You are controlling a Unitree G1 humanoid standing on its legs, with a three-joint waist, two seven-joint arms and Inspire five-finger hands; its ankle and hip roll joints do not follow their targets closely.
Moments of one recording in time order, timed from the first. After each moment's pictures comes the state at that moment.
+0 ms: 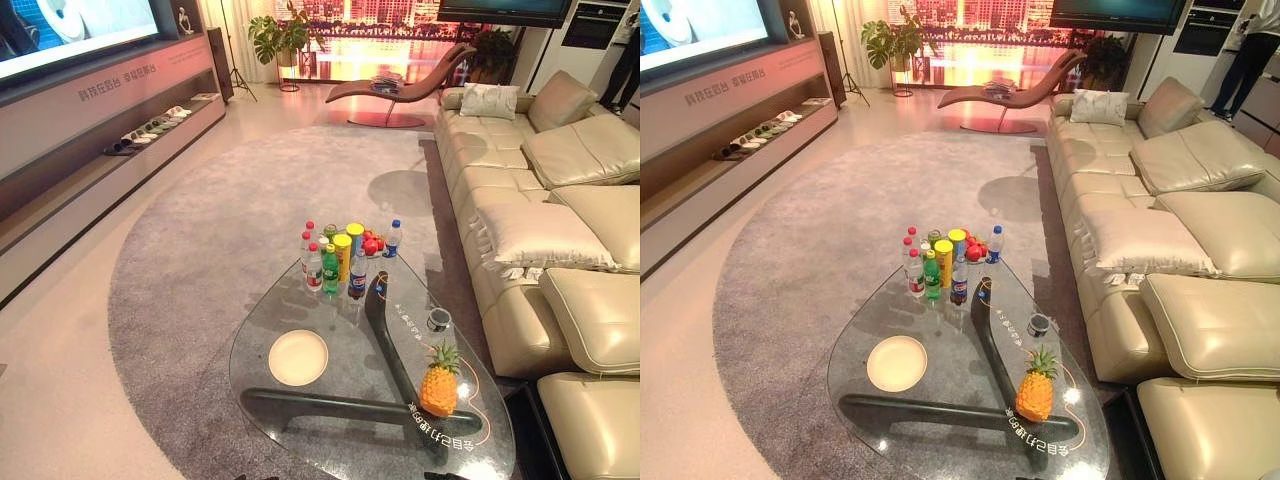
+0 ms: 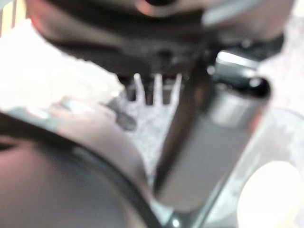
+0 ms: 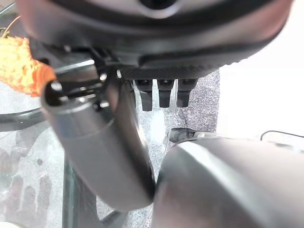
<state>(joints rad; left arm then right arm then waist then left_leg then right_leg) 0.03 0.19 -0.09 1.32 -0.60 0.01 -0.05 -0.05 -0.21 0.18 1.31 0.27 0.13 0.07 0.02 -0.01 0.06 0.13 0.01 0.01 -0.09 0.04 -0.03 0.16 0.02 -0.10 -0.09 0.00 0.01</state>
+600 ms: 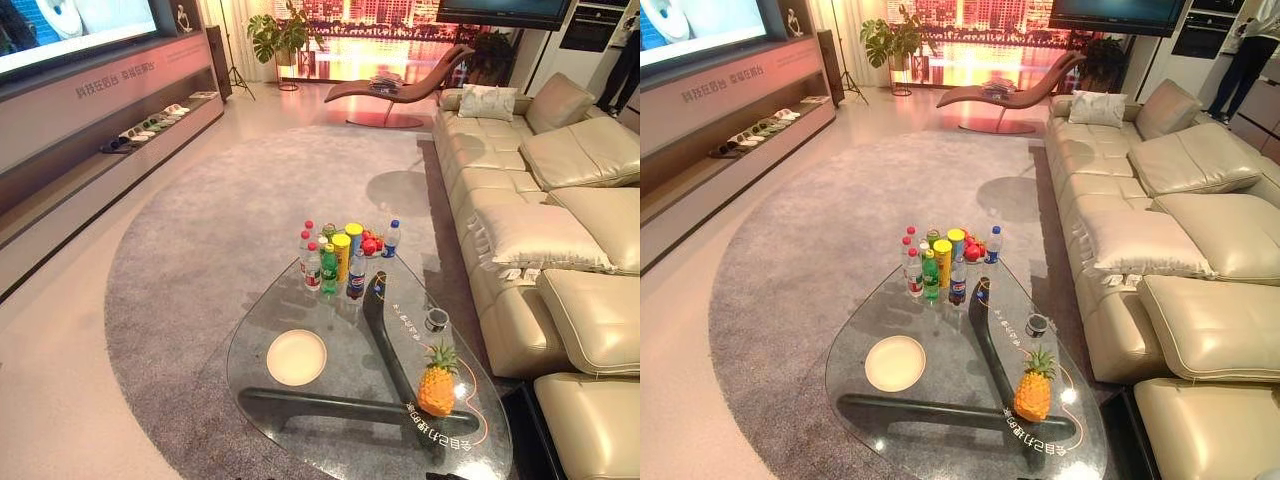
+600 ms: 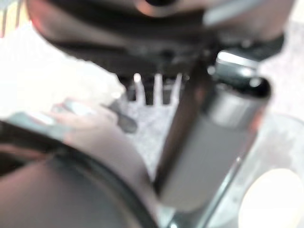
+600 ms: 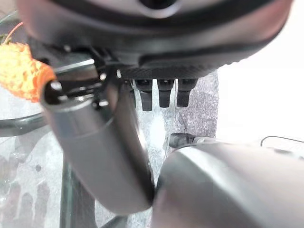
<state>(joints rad) 0.03 0.19 -0.07 1.35 -0.59 -0.02 -0.05 -0.05 -0.20 0.18 1.31 0.28 0.13 0.01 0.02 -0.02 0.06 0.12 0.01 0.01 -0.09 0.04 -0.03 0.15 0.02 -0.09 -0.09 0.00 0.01</state>
